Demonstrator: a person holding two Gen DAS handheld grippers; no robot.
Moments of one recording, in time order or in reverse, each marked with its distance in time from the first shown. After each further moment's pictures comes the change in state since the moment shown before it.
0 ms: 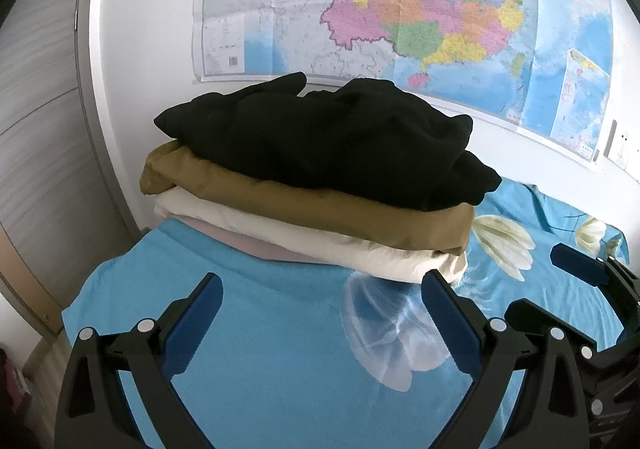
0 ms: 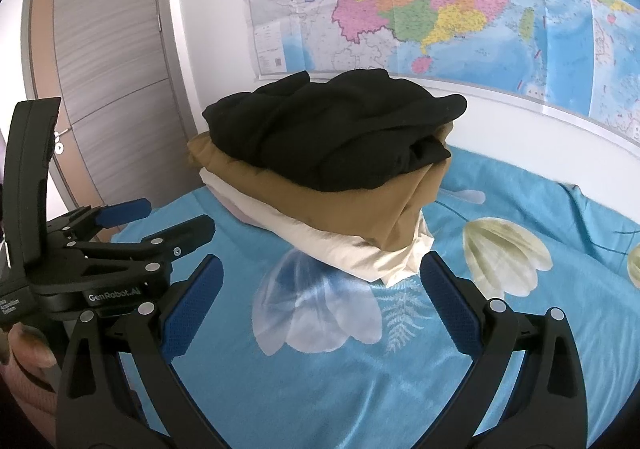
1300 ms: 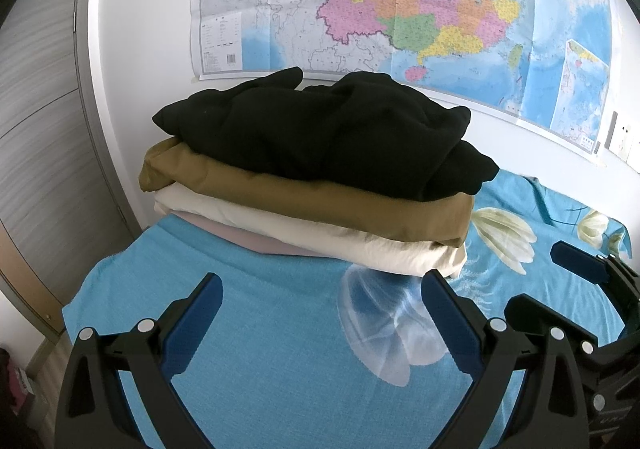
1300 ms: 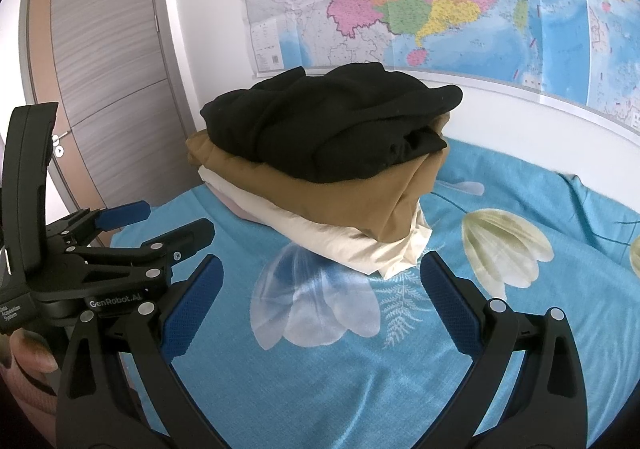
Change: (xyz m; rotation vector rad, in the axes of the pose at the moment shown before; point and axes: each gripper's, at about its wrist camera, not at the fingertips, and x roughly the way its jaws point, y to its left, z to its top) left arm 0.000 -0.006 -0.005 0.012 0.006 0.012; right arm -0.002 -0.006 -0.006 0.013 0.012 0.006
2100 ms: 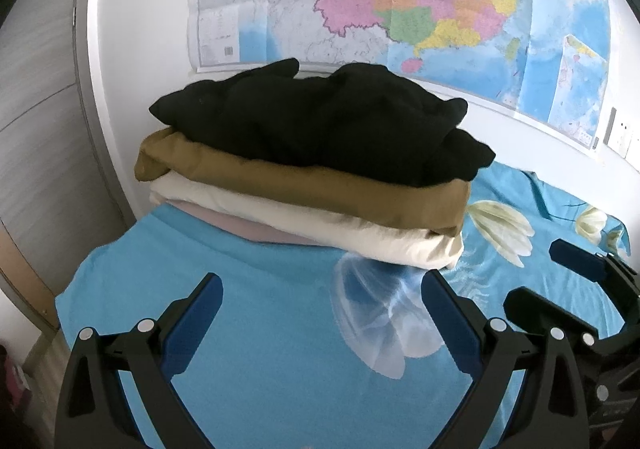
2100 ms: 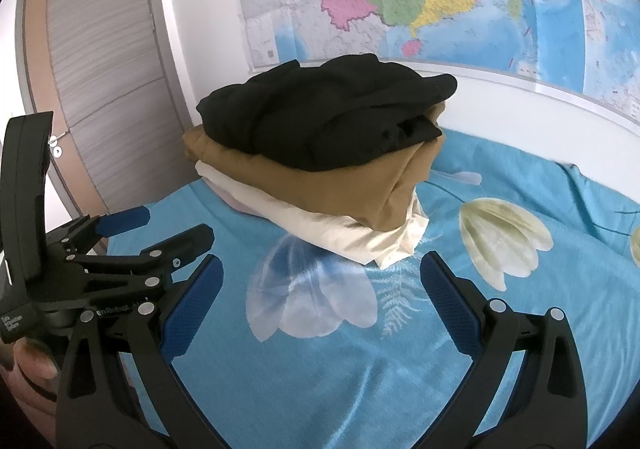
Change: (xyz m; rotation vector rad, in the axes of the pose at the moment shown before) left arm 0.006 -0.005 -0.012 -0.007 0.022 -0.025; right arm 0.005 -0.001 -0.006 0.022 0.015 -0.023
